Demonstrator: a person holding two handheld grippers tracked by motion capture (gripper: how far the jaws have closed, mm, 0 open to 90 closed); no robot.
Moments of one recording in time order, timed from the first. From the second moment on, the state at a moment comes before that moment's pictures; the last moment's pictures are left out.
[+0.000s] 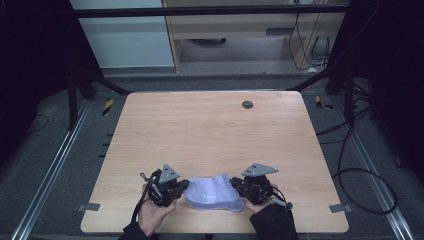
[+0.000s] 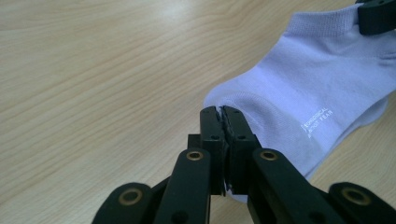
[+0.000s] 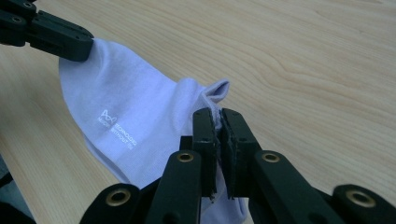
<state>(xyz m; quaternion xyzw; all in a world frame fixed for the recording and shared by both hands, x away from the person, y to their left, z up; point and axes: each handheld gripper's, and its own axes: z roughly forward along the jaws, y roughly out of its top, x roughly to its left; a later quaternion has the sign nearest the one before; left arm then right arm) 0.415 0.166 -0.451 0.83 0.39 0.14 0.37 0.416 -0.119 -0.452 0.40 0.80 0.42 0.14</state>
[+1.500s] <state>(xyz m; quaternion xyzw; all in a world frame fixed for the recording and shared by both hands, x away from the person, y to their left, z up) 0.416 0.152 -0.482 0.85 0.38 0.14 0.33 0.412 -0.127 -0.482 0.41 0.82 0.36 0.13</state>
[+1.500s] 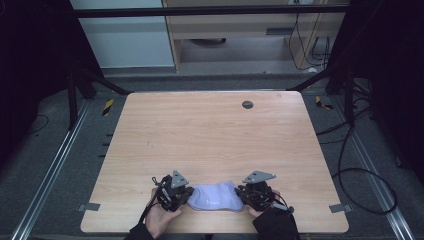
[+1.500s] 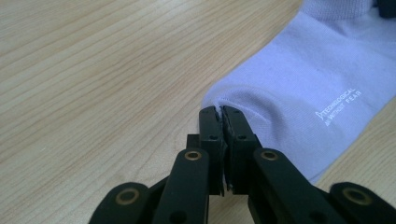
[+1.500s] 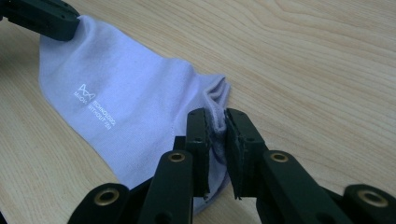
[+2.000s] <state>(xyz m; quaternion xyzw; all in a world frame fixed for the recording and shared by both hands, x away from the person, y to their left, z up) 0.413 0.156 -0.467 0.83 0.38 0.16 0.37 0.411 -0.133 -0.476 0.42 0.81 0.39 0.14</state>
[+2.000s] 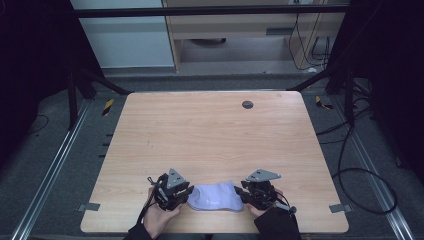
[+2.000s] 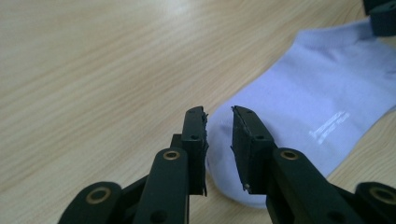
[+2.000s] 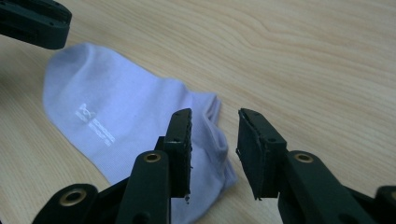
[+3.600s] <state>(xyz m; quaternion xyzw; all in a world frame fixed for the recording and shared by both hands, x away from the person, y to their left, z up) 0.440 0.227 -0.462 0.78 0.44 0.22 0.39 0.445 -0.203 -0.478 0.49 0.73 0.42 0.22</state>
